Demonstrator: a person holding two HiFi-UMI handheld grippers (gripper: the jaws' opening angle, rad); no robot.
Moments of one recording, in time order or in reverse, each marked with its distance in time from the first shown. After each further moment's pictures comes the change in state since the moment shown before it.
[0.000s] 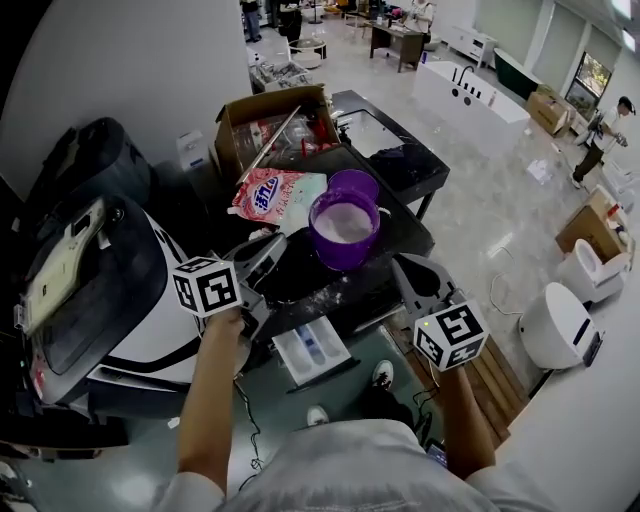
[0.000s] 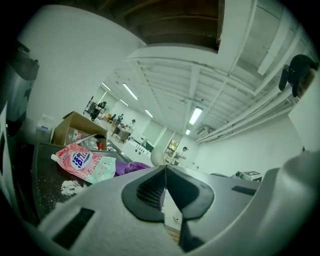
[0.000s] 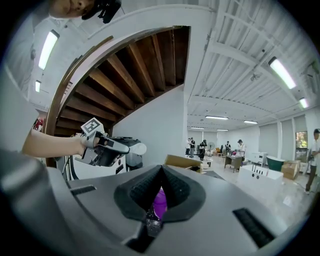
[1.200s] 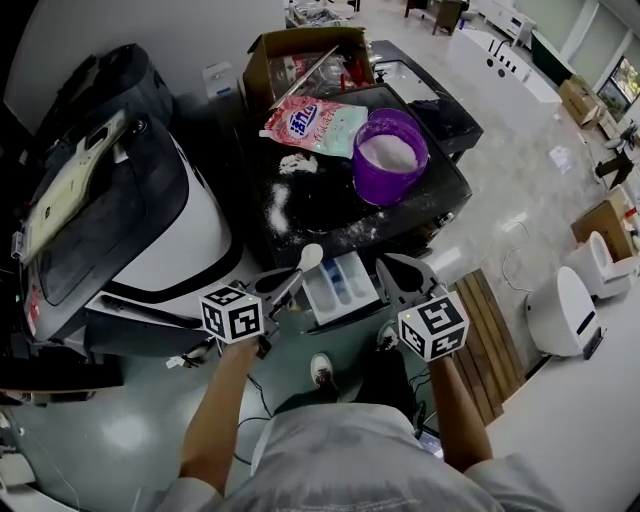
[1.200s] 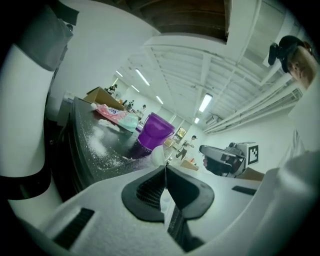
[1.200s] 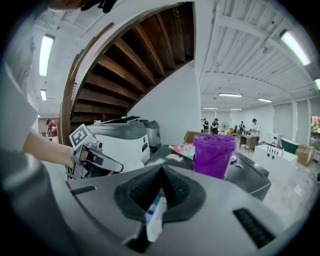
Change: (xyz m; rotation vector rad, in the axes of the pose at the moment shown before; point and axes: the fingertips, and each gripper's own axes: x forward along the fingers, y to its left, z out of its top) left arm -0.118 0.019 -0.212 -0.096 0.153 0.093; right arm 0.003 0.136 -0.118 0.062 0.198 0.164
